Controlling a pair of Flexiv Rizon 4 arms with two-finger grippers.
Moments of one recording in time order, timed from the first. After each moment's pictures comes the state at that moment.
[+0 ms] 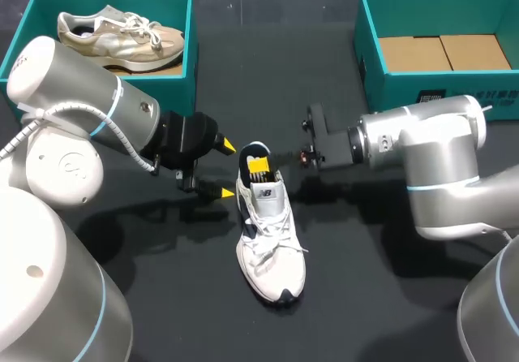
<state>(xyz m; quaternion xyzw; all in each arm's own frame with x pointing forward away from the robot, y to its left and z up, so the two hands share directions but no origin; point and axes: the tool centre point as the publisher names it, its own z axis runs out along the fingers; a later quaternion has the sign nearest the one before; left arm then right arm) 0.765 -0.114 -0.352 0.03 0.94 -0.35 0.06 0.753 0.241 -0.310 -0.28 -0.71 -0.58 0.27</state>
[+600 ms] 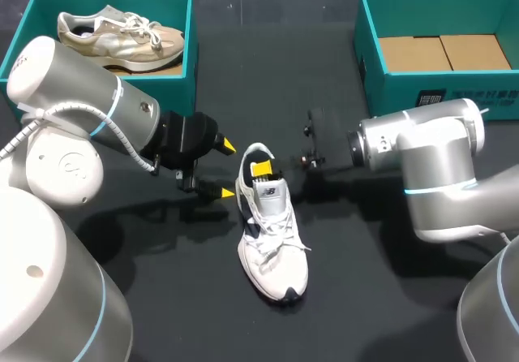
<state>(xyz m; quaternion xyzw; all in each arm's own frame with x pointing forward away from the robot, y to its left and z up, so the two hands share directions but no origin) 0.765 -0.114 -0.352 0.03 0.94 -0.35 0.06 0.754 0.233 -0.337 -0.35 -0.70 -0.54 0.30</state>
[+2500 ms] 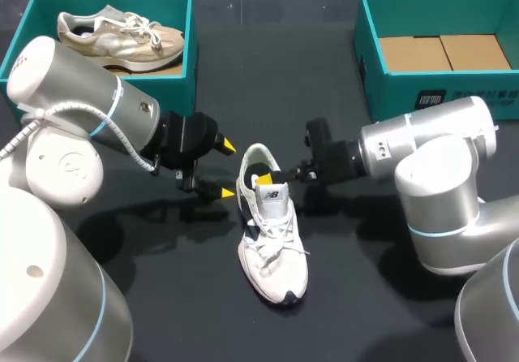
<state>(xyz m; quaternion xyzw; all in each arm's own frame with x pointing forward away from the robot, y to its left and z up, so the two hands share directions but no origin) 0.765 -0.114 -0.352 0.03 0.94 -0.35 0.06 0.735 0.228 -0.342 -0.40 -0.73 -0.50 0.25</state>
